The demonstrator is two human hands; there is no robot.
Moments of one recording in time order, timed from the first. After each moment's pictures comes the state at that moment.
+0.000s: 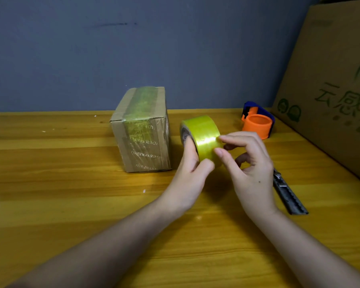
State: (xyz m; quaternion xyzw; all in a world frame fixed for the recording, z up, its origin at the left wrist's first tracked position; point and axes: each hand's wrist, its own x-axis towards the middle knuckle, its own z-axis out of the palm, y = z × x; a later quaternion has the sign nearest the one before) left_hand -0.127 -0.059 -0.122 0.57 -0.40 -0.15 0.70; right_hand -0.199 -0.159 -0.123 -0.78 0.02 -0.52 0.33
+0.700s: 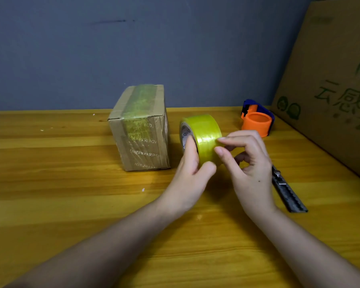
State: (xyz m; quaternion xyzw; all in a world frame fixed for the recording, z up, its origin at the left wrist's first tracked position) left_hand -0.125 -0.058 -0.127 0.59 -0.42 -0.14 0.67; right_hand -0.200 -0.159 -0.123 -0.78 0.01 -0.52 0.34
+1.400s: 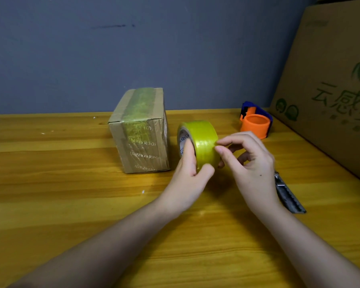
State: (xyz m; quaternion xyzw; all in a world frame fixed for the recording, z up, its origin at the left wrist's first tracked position) left_hand -0.120 -0.058 -0.132 0.64 -0.41 -0.13 0.64; right_hand -0.203 -0.163 -0.112 -0.80 0.03 -0.49 0.36
